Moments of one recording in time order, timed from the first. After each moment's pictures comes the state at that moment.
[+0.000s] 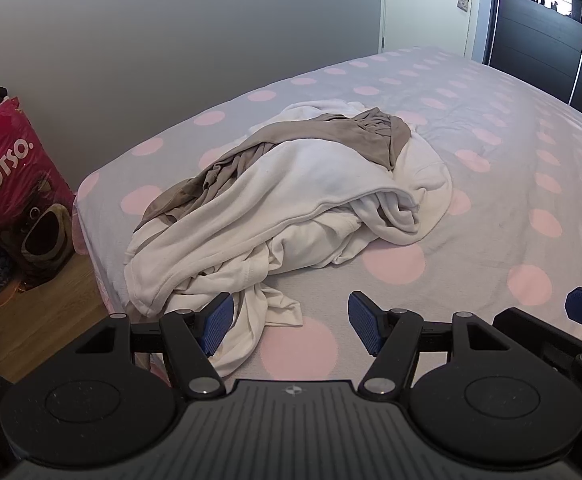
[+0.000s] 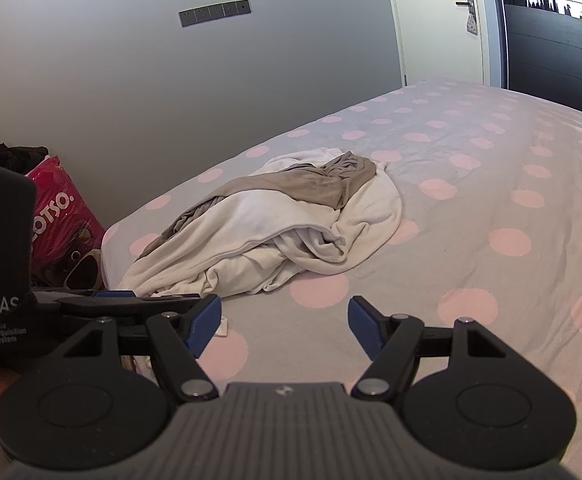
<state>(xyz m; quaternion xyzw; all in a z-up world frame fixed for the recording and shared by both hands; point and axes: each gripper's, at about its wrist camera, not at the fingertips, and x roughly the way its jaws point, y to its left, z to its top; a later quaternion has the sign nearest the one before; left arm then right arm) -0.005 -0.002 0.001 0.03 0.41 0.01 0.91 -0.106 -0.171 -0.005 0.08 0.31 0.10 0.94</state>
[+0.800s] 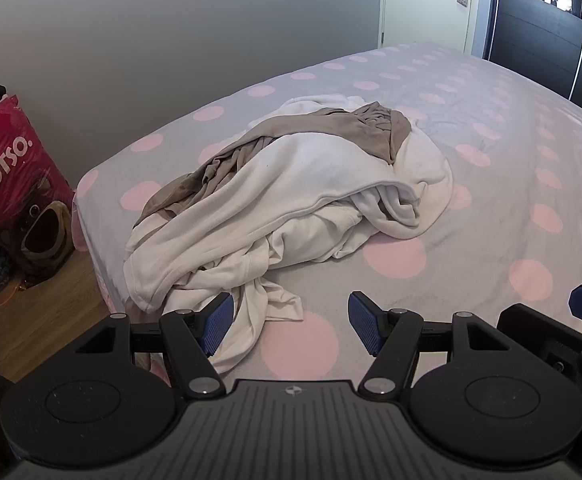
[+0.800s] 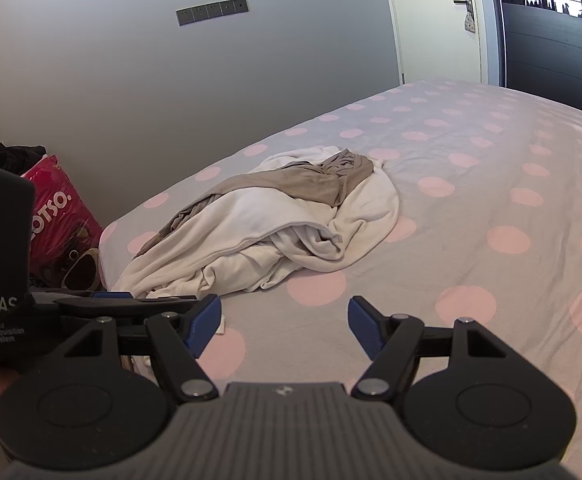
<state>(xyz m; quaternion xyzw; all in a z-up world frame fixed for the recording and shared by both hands) -0.006 0.000 -0.002 0.03 0.41 0.00 0.91 -0.105 -0.174 -0.009 0.08 0.32 0.10 0.94</state>
